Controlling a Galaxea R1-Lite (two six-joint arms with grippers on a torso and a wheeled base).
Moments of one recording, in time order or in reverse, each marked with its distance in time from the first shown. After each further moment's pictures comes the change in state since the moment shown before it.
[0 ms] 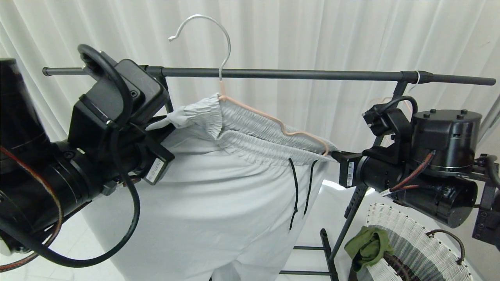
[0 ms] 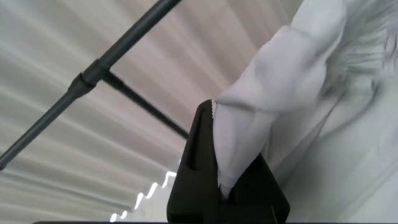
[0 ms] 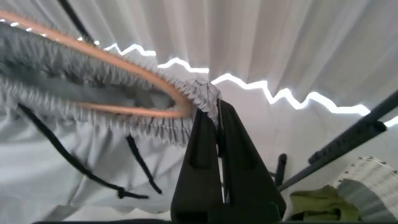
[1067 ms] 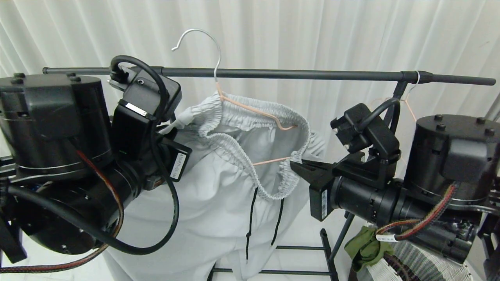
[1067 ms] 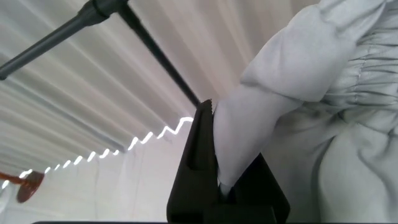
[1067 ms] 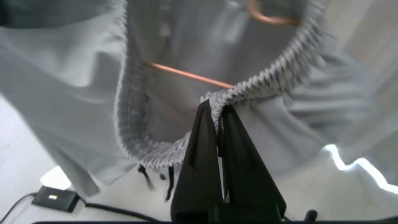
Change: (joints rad) left arm -0.099 0.124 -0.043 -0.002 0.340 -0.258; right arm 0.282 -0.008 -0.007 -0.086 0.082 -0.146
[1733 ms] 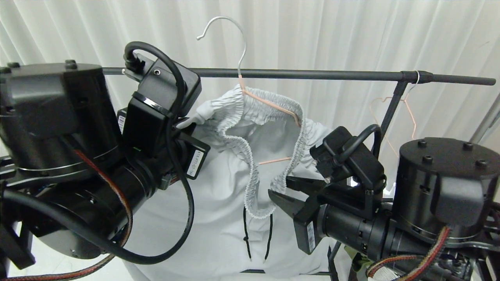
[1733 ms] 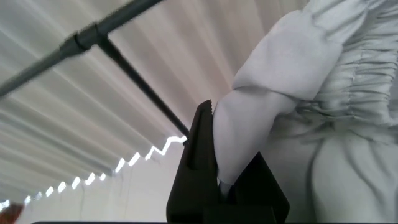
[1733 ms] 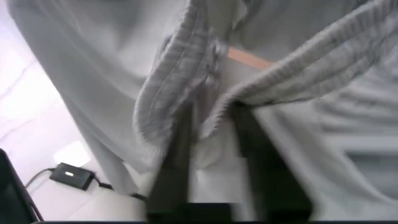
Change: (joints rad) left arm -0.077 0.019 -0.026 -0.076 -0.029 0.071; right arm 0.091 0.017 0.031 0.006 -0.033 -0.001
